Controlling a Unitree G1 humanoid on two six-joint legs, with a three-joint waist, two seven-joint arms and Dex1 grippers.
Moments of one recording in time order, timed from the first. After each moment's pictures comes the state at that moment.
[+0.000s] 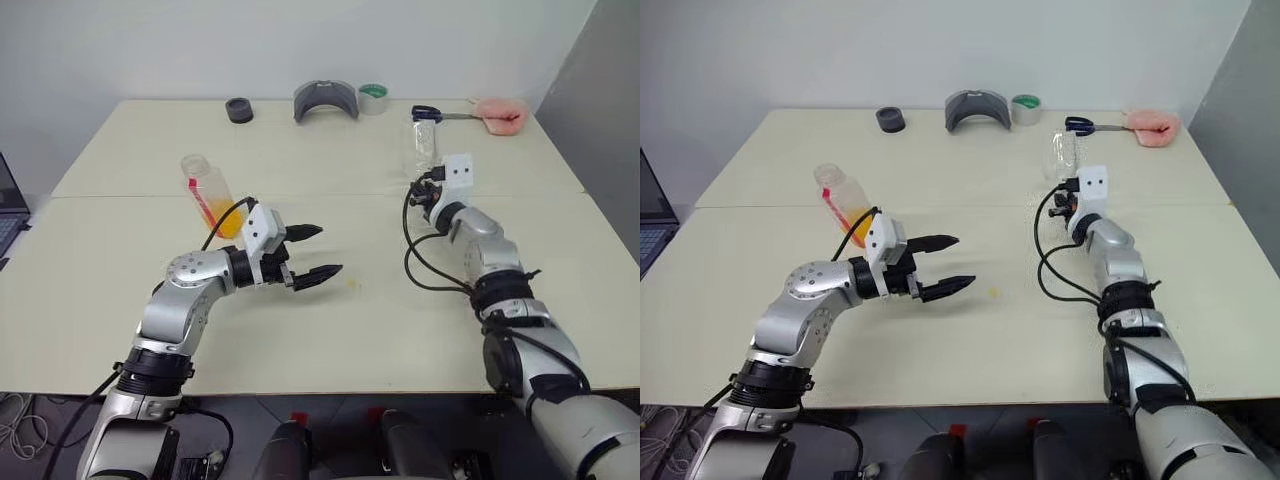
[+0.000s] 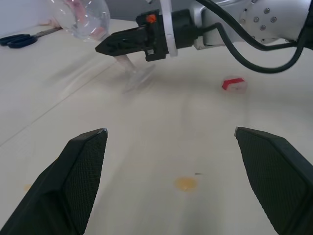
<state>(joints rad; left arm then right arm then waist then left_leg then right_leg) -0.47 0.53 -0.07 -0.02 -0.39 0.34 -1.00 -0.86 -0.21 -0.17 0.72 0.11 0.15 0.33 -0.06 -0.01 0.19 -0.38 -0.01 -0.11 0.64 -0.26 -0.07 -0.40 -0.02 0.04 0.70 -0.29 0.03</state>
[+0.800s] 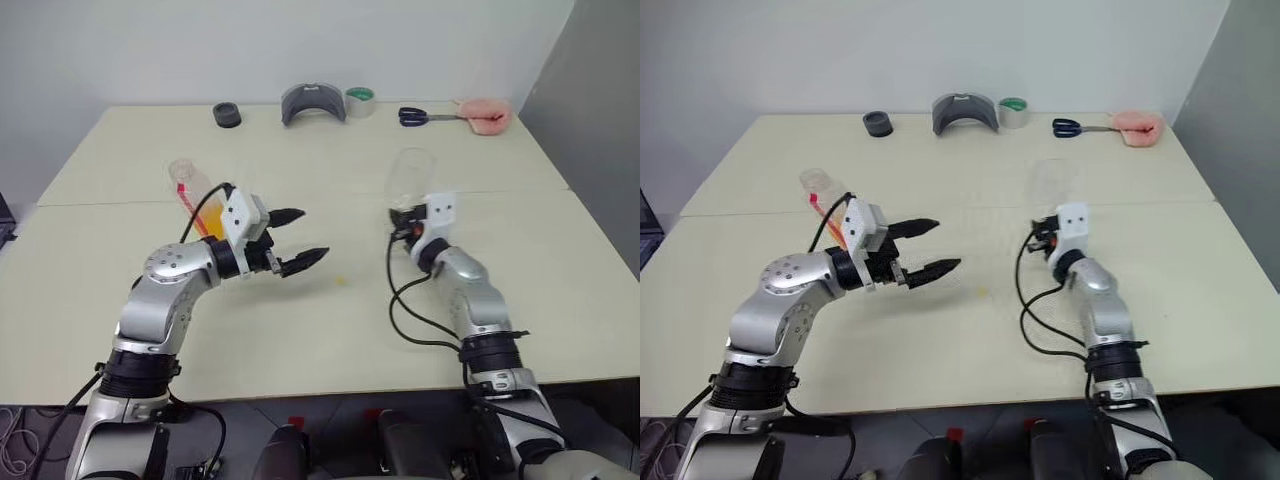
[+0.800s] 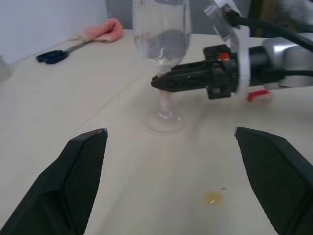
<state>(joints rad) -0.45 0.57 0.01 -0.09 -0.37 0.37 -0.89 -0.59 -0.07 -0.02 0.30 0.14 0.23 0.35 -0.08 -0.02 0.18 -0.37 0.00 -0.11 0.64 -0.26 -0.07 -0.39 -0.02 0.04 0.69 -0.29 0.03</state>
